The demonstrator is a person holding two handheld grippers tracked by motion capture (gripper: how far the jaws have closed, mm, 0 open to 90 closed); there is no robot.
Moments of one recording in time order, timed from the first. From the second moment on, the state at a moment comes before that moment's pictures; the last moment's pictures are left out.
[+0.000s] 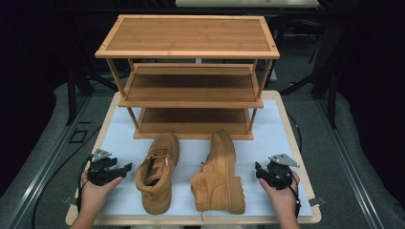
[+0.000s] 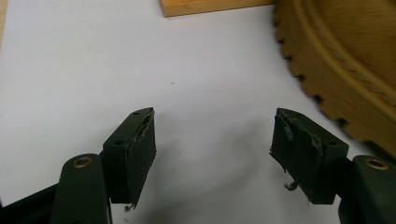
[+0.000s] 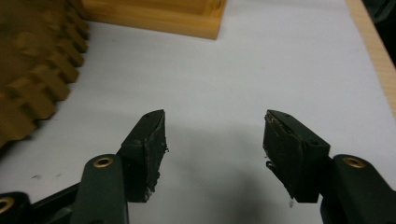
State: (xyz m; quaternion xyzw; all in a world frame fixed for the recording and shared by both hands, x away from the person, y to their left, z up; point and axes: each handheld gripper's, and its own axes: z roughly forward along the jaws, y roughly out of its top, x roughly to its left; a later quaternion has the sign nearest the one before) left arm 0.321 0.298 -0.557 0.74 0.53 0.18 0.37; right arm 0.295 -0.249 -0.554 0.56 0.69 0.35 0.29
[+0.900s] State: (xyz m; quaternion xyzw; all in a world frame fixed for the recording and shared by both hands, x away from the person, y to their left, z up) left arm 0.293 0.273 -0.507 0.75 0.52 0.14 0.39; right arm 0.280 -0.248 -0.555 0.56 0.69 0.38 0.25
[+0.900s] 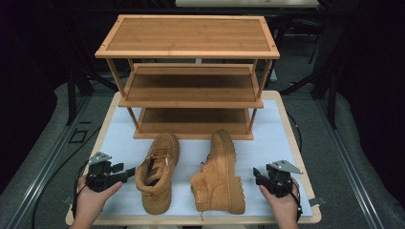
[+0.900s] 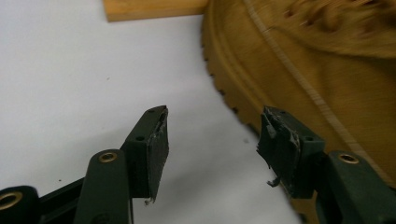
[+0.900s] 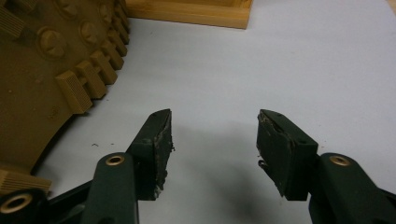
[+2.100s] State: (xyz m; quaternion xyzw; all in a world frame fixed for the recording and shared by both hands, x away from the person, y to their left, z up) left arm 0.275 0.229 -0.436 0.78 0.48 0.11 0.39; right arm 0.280 -0.252 -0.557 0.58 0.67 0.39 0.23
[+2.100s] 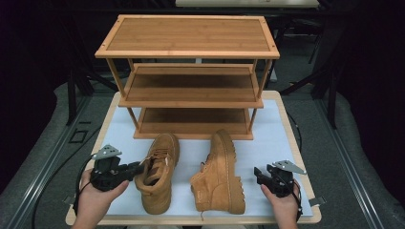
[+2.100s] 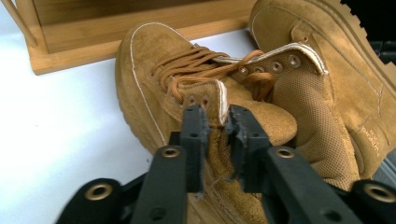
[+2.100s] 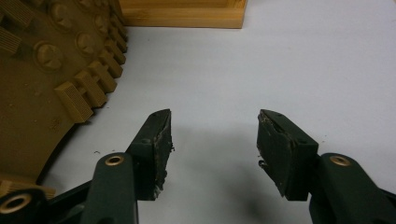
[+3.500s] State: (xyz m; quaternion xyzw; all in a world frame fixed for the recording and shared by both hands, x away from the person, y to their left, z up) left arm 0.351 0.218 -0.428 0.86 0.50 0.01 0.03; right arm 0.283 -0.255 -0.561 0.59 0.67 0.39 0.22
